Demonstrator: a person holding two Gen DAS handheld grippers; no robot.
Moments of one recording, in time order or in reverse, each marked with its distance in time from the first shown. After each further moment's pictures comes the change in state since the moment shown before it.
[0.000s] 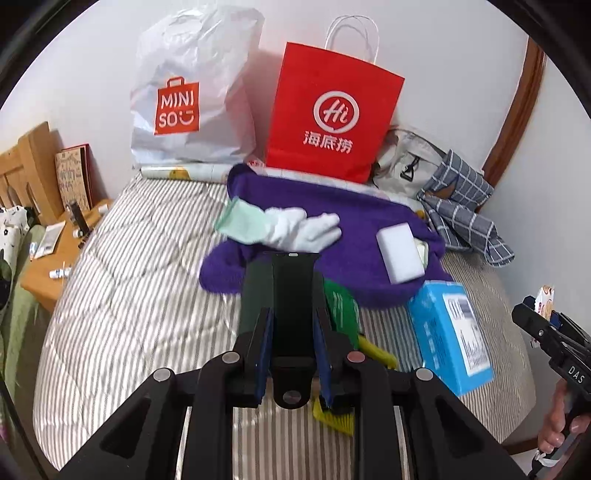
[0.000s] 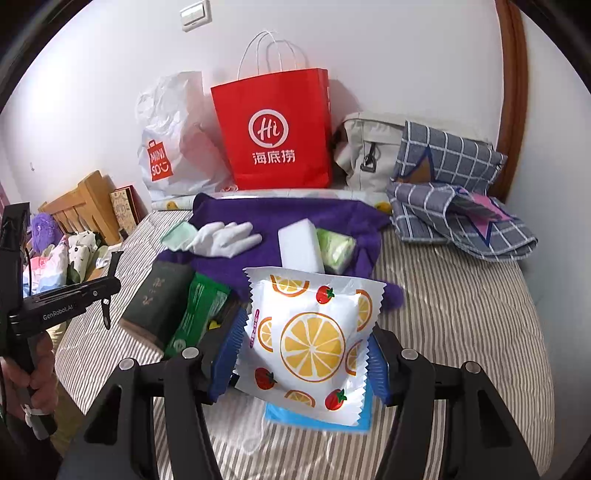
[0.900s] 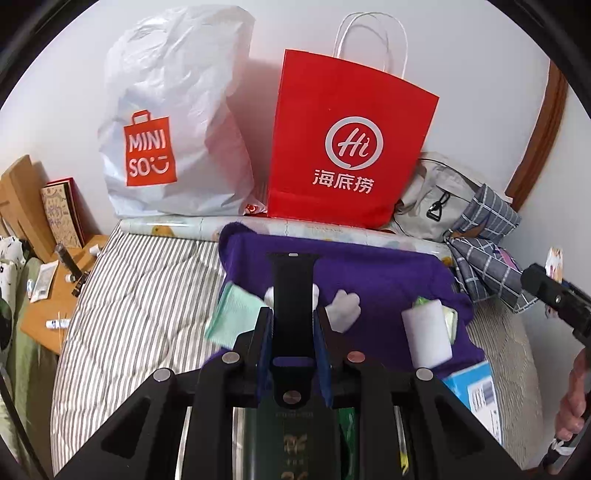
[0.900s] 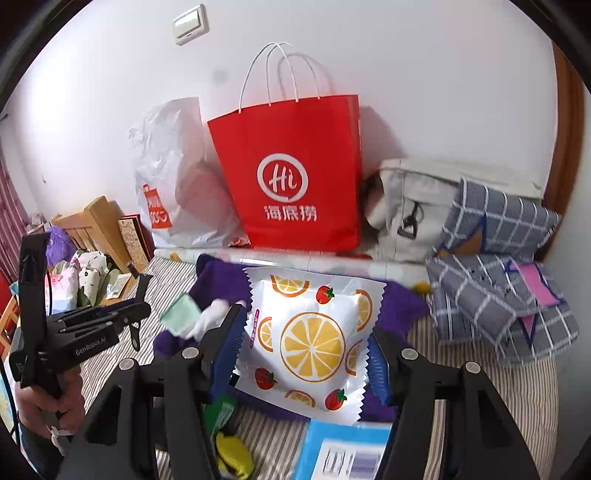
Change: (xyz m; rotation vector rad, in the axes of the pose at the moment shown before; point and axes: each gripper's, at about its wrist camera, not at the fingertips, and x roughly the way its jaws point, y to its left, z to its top) left arm 0.067 -0.005 0.102 0.022 -0.005 0.046; right arm 0.077 0.003 0.127 -0.020 -0.029 0.094
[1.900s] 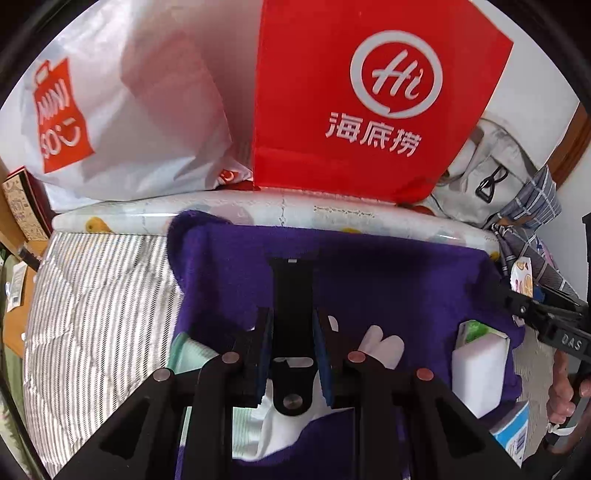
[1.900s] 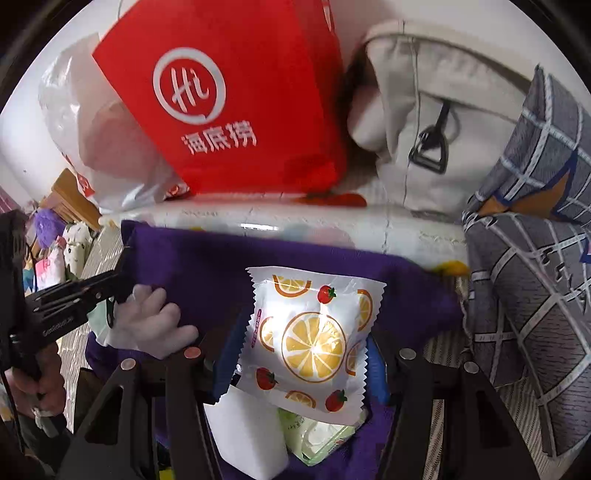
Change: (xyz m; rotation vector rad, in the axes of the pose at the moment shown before) left arm 0.134 0.000 0.034 0.015 0.200 -0.007; right arm 0.166 -0.072 0.008 0.059 0.334 0.059
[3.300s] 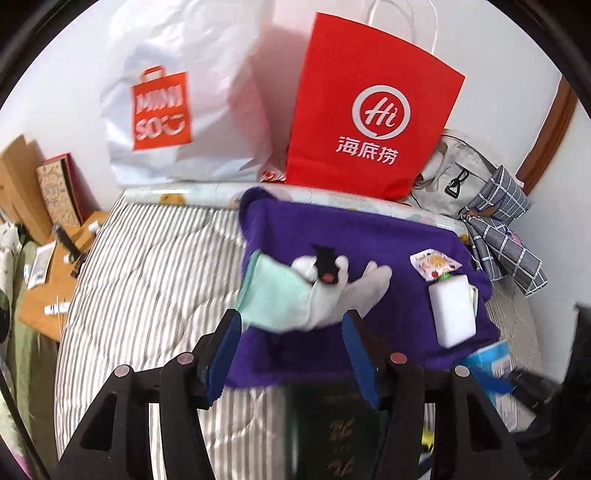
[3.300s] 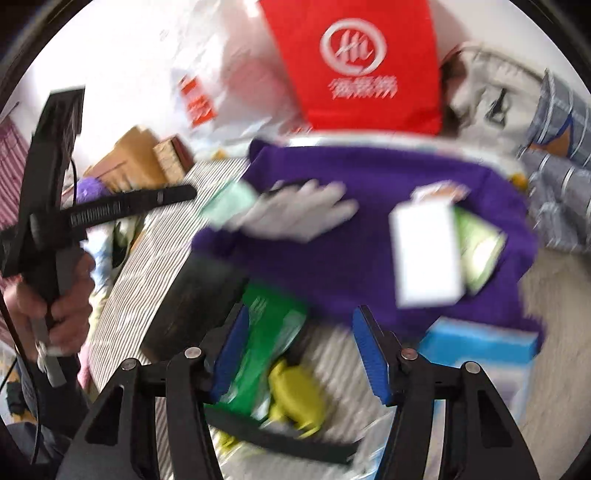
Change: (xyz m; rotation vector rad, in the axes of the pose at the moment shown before) left arm -0.106 0.041 -0.073 -0.030 -0.098 -0.010; right arm -0.053 0.124 -0.140 -0.085 -0.009 0.137
